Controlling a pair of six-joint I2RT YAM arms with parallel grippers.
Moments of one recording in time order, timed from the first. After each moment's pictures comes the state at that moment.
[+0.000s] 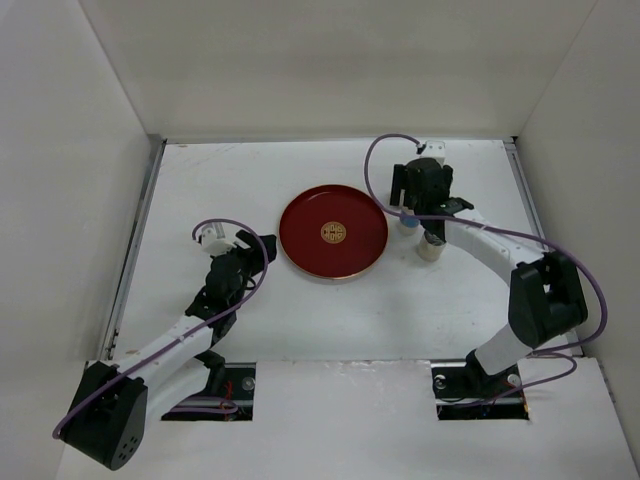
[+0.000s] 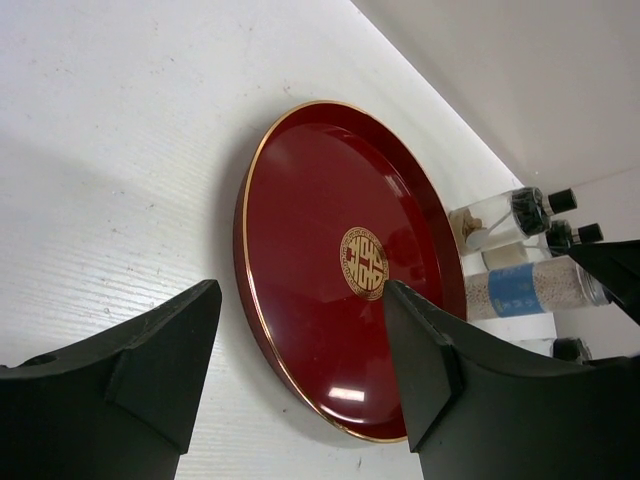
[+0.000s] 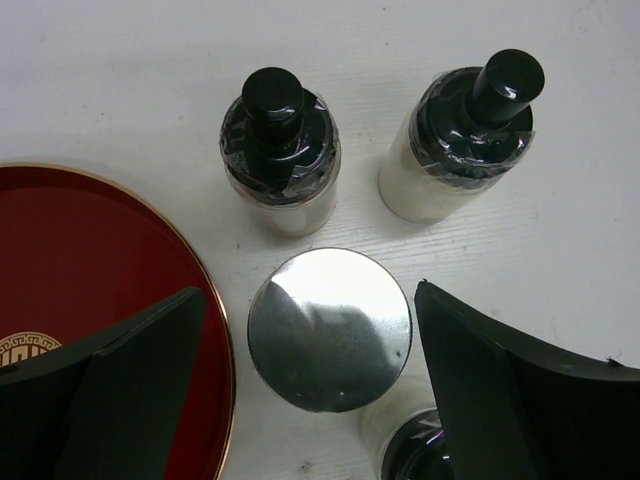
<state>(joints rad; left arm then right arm) -0.45 0.91 0.23 0.47 -0.32 -0.87 0.40 1.58 1.12 -0.11 0.46 0.26</state>
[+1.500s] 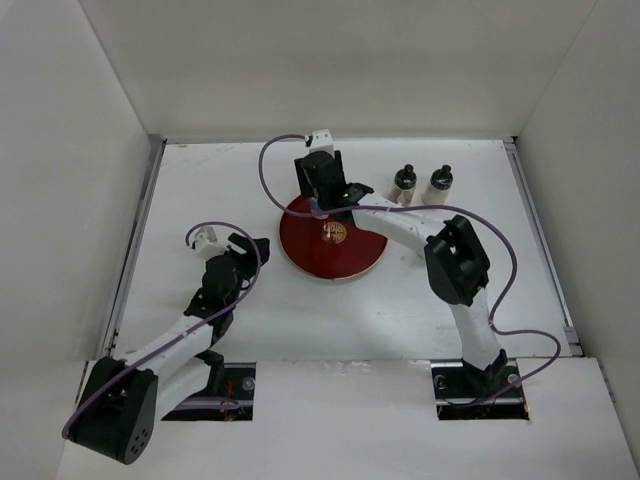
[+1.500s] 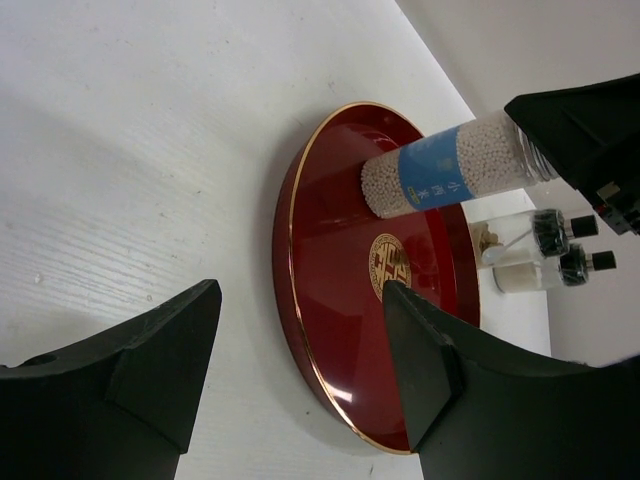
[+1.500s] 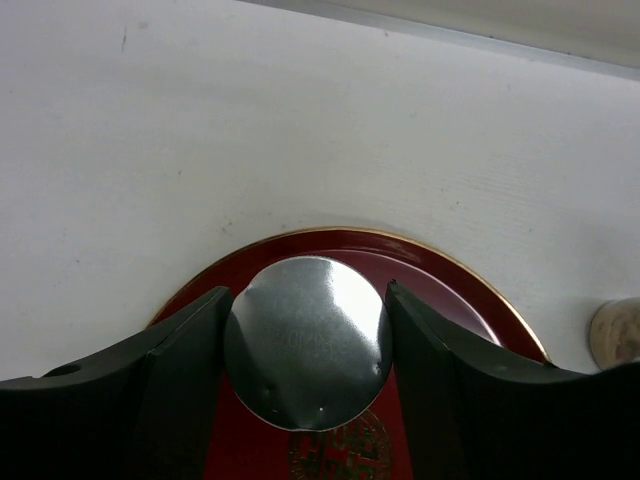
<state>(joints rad) -0.34 0.95 0.18 0.50 -0.25 -0.95 0.77 2.13 1.78 -0.11 0.55 0.19</state>
